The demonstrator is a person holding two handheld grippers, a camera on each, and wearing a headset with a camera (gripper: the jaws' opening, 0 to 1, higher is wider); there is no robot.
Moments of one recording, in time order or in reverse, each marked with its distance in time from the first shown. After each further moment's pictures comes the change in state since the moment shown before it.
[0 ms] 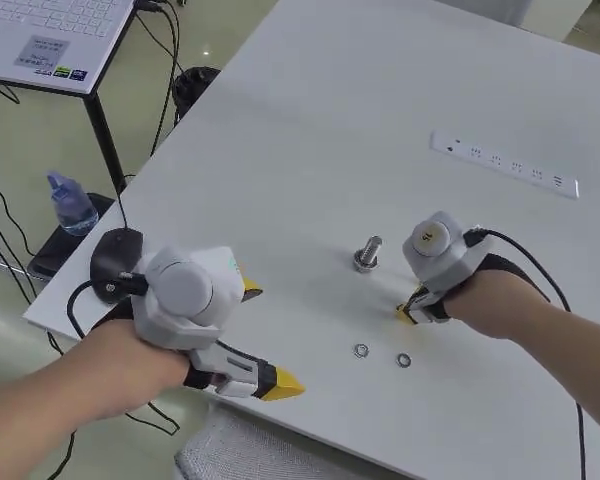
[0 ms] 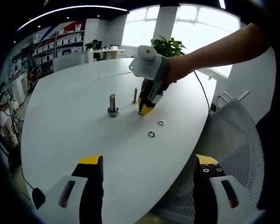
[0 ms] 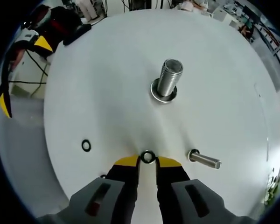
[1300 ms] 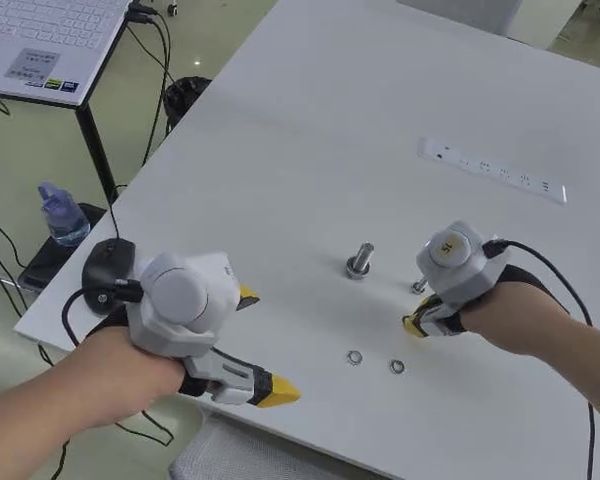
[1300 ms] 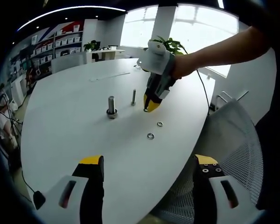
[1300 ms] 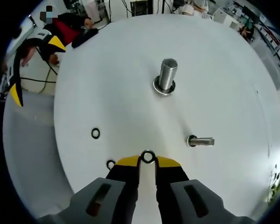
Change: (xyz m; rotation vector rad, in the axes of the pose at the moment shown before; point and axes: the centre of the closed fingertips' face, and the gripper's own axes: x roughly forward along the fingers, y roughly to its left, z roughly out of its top) left arm 0.000 -0.001 0.005 0.014 -0.007 -0.012; right arm -0.026 0.003 -0.020 0.004 -0.035 0.041
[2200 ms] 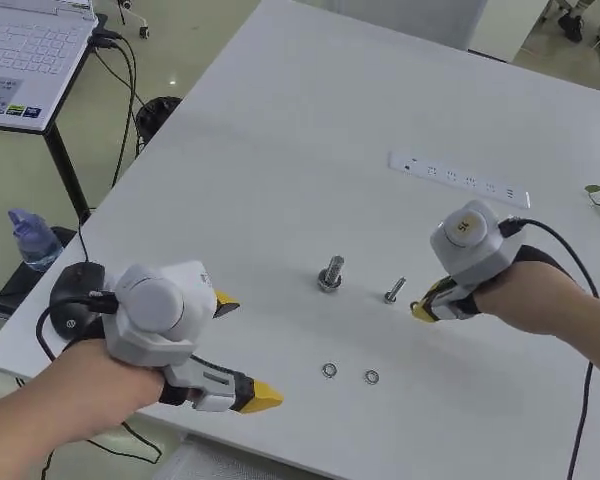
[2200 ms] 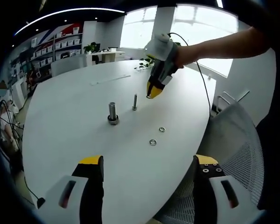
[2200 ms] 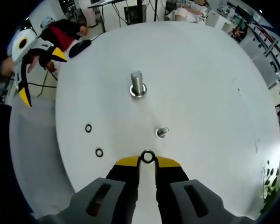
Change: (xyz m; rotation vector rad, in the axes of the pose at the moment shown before) left arm 0.006 0.005 0.015 0.011 -0.007 0.012; right arm -0.051 -0.036 0.005 0.023 -0.047 -0.047
